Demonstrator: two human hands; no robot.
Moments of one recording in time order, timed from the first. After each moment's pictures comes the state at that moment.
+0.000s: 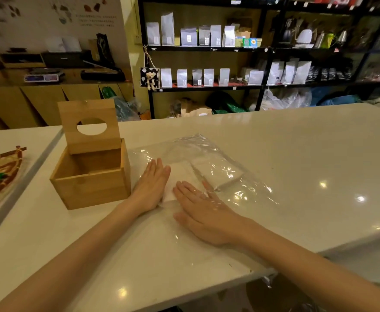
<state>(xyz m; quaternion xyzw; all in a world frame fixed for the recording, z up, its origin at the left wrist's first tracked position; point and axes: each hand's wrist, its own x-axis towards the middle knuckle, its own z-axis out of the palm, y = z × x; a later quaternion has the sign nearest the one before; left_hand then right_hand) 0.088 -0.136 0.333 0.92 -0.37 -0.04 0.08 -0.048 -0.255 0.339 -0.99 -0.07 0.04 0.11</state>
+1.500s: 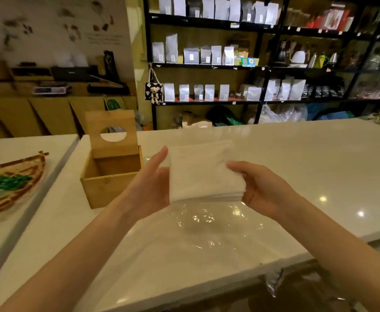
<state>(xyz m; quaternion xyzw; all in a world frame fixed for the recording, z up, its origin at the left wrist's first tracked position) 0.015 -0.086 0.424 0.50 -0.25 -0.45 0.70 -0.087 -0.267 0.428 -0.56 0.11 -0.05 0.82</state>
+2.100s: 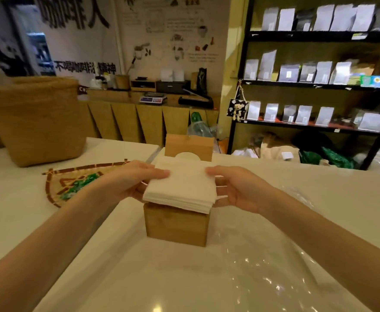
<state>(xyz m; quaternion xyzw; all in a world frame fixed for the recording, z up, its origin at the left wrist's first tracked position) 0.138 0.012 0.457 0.82 0.01 -0.22 0.52 0.112 -0.204 0.444 -0.67 0.02 0.18 0.72</state>
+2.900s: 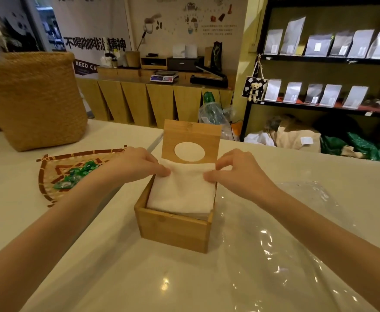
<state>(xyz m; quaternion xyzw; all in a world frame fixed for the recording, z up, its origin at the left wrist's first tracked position) 0.180 -0.007 0.445 0.95 0.07 -0.12 0.29 0.149 -0.204 0.432 -0.93 -0.04 -0.03 0.37</state>
